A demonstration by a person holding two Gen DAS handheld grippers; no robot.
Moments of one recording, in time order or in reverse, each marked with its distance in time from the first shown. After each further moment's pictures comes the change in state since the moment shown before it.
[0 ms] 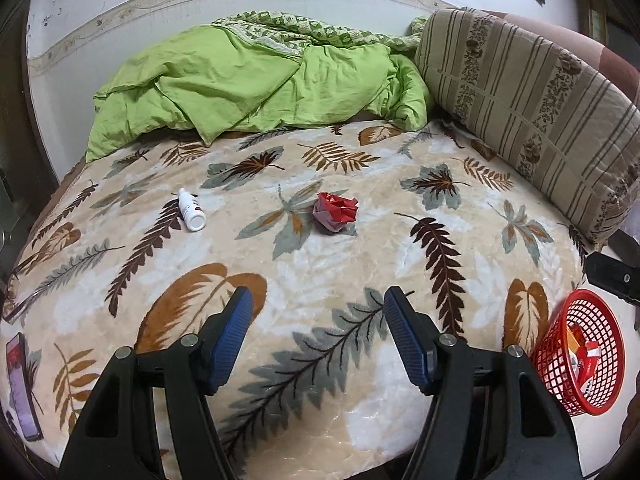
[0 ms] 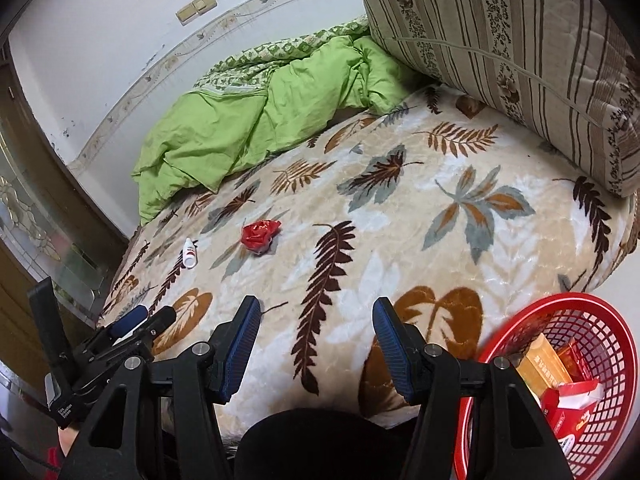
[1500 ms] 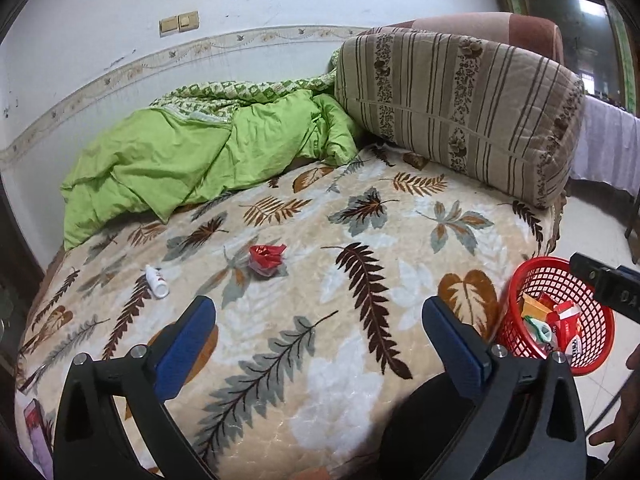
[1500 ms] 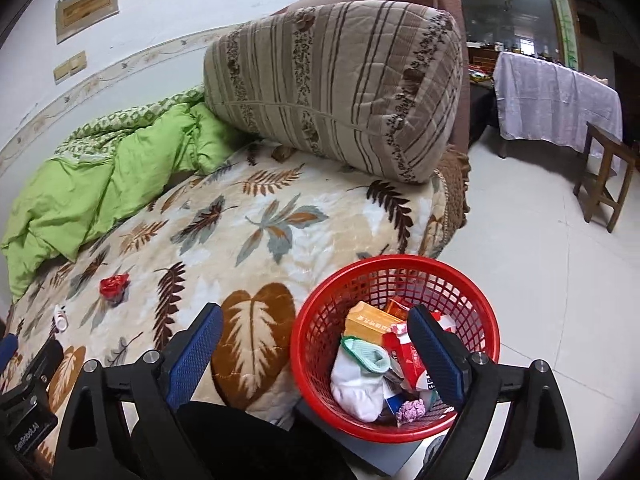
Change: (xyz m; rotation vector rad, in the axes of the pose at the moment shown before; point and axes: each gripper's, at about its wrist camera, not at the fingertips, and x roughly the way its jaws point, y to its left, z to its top) left arm -0.050 -0.074 -0.012 0.243 -0.183 -0.093; right arm -0.076 -0.024 -0.056 0.208 -0.235 -0.614
